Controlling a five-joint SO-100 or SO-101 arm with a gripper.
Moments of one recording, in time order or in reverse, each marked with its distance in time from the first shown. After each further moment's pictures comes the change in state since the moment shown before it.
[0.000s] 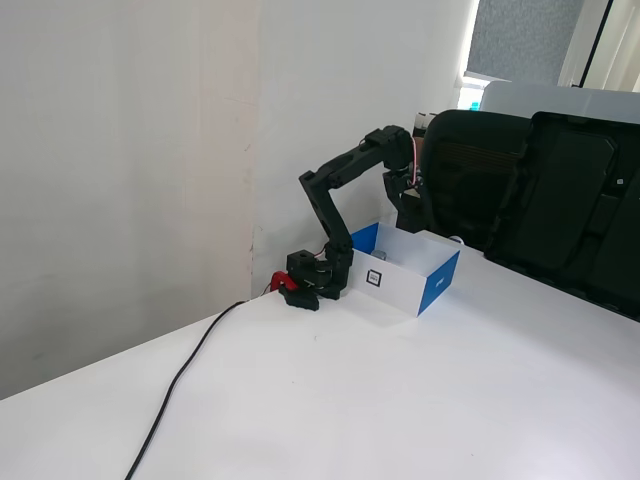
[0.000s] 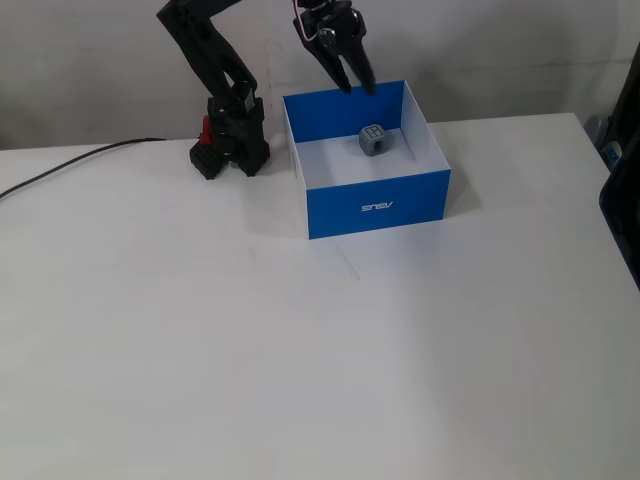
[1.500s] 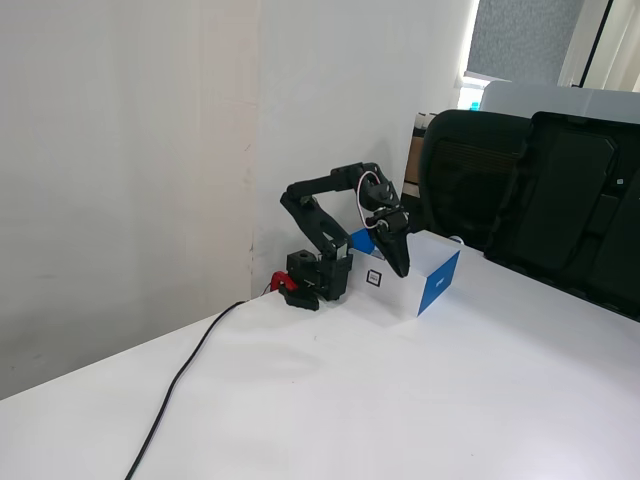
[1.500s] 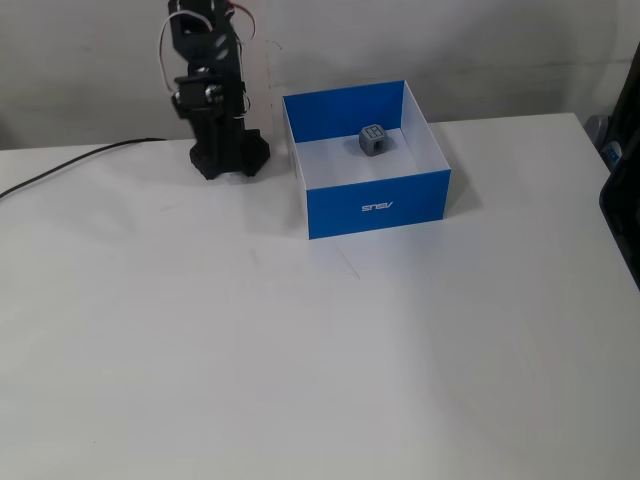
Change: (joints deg) arm -67.1 32.3 38.3 -20.5 -5.2
